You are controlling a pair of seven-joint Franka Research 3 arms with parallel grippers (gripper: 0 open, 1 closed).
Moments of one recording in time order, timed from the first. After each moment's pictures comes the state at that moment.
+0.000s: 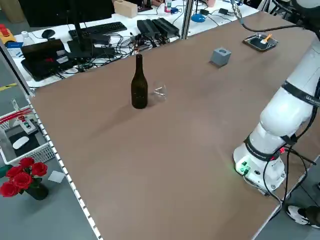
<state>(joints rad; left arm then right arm) -0.04 0.05 -0.07 -1.41 -0.01 1.42 -0.05 -0.10 -0.11 0.06 -1.75 -0.02 1.65 0.07</state>
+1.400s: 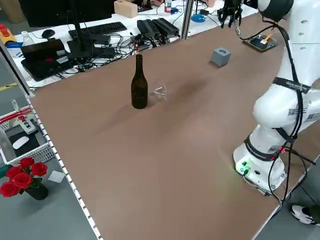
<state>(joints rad) -0.46 0.48 -0.21 -1.41 -0.02 1.98 -0.10 -0.48 0.58 -0.14 -1.59 0.80 1.53 -0.94</state>
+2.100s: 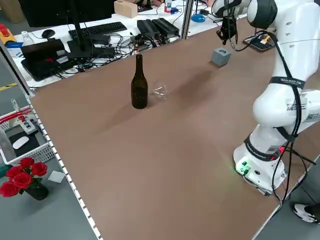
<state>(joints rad) -0.50 0.68 -0.21 -1.41 -0.02 2.20 -0.07 -0.51 0.94 -0.14 -1.35 0.95 1.48 -0.97</state>
